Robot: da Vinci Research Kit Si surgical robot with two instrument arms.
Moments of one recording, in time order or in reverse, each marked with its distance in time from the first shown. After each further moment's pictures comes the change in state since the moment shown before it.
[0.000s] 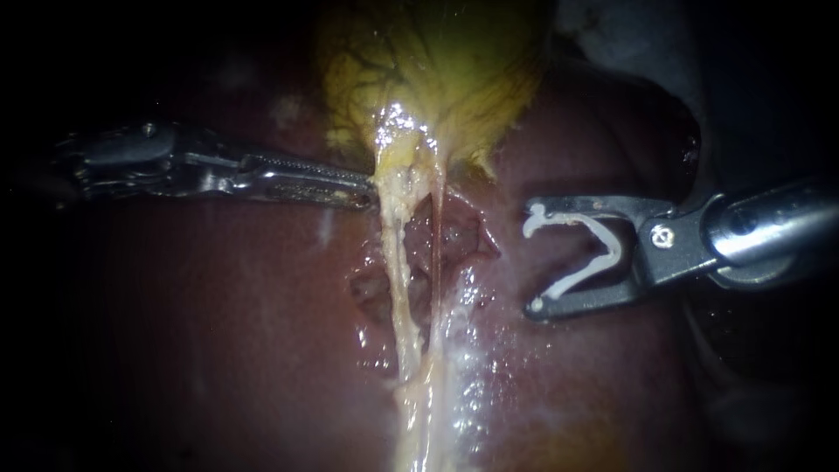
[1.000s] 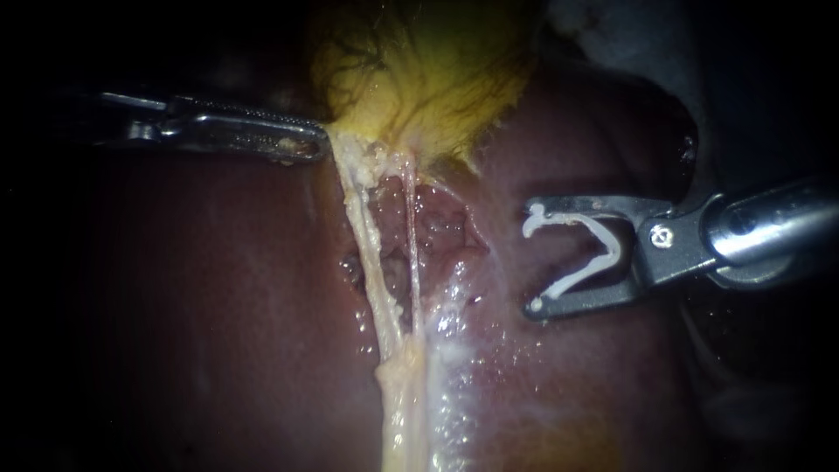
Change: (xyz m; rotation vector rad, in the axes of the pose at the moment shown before) right arm 0.000 0.000 0.000 -0.001 0.000 0.000; left arm -0.008 -0.001 -0.009 -0.037 -0.024 -0.033
